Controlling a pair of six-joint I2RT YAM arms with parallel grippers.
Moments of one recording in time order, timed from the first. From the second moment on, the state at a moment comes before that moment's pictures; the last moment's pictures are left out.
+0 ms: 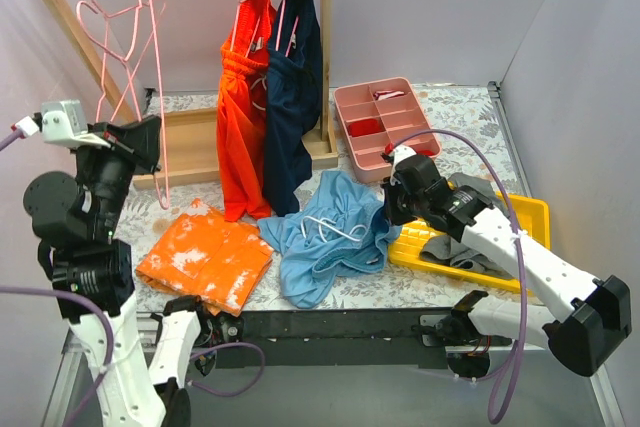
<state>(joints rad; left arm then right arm) 0.19 0.76 1.42 -0.51 0.31 -0.39 0.69 1.12 0.93 -0.65 0.04 0.31</state>
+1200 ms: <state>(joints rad) -0.64 0.79 1.15 -0.72 0.45 -0.40 0.69 0.92 0.75 -0.68 0.23 0.52</state>
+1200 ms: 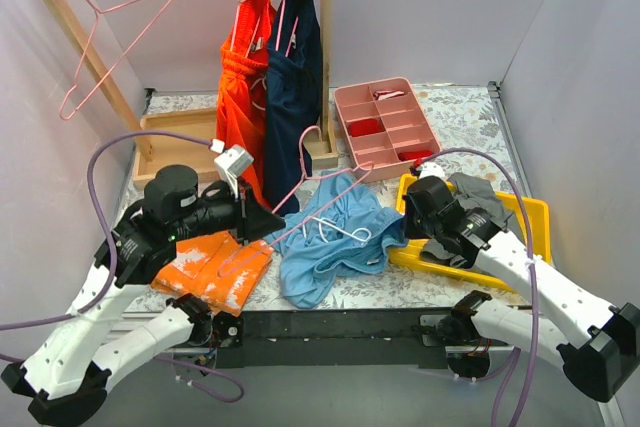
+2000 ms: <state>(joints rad) -0.78 0.83 1.05 -0.80 0.50 -0.36 0.71 1.07 0.96 -0.77 0.29 0.46</state>
